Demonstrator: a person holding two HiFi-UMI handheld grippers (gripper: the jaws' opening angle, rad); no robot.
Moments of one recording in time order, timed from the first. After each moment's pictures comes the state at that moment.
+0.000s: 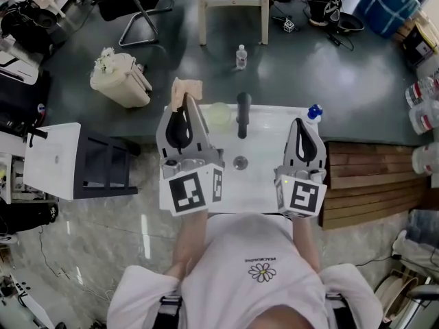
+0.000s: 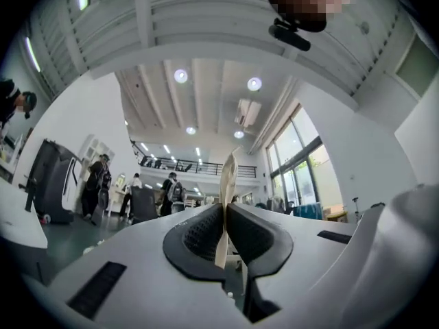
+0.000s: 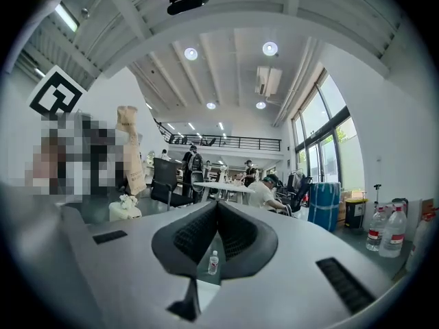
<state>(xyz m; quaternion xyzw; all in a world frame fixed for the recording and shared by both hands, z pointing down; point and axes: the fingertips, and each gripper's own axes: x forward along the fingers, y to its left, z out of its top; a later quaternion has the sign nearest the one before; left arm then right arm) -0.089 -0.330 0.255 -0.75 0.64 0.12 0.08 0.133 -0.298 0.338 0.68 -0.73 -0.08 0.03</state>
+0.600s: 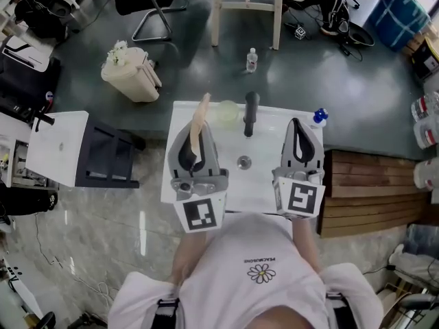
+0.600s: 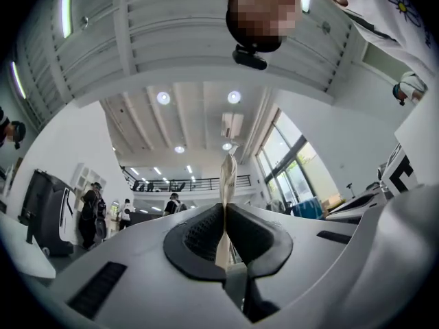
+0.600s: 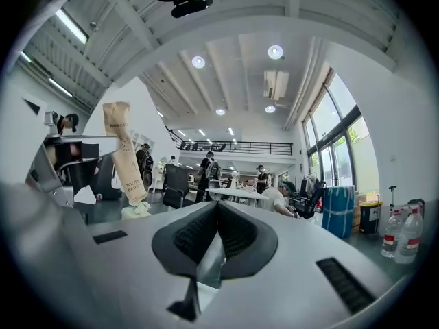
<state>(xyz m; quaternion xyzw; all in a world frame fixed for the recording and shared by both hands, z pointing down) -0.084 -0.268 0.272 -0.75 0.63 0.12 0.16 0.105 -0.292 0.324 0.64 -0.76 -0.10 0.02</state>
